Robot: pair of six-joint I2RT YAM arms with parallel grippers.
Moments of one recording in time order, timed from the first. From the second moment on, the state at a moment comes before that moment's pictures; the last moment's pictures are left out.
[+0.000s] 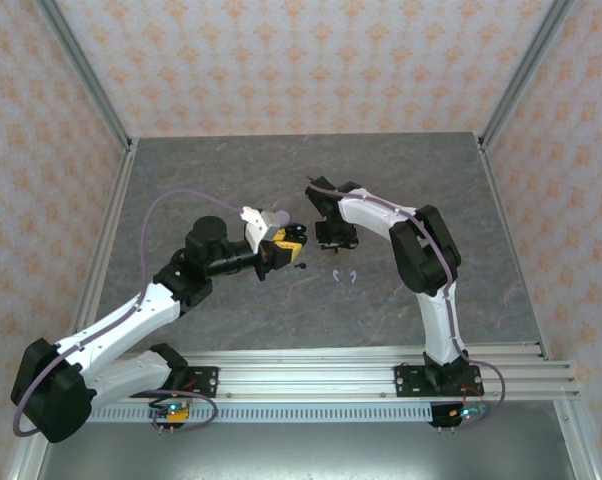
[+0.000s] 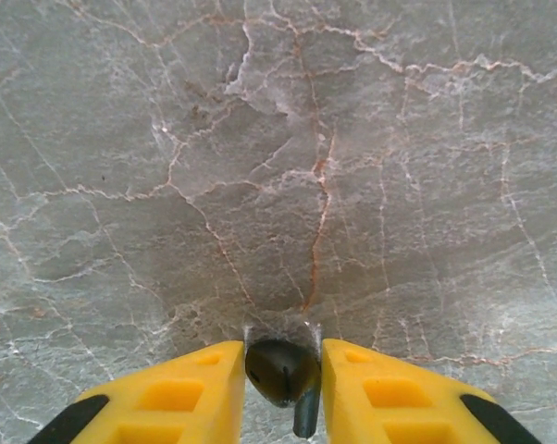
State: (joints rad) left arm -0.56 1.04 0.66 0.14 0.52 -0.06; right arm 0.59 2.12 1.58 -0.93 0.04 0.52
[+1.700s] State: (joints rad) left arm -0.56 1.37 0.66 0.25 0.34 -0.16; right arm 0.50 1.48 1.05 -0.40 -0.21 0.52
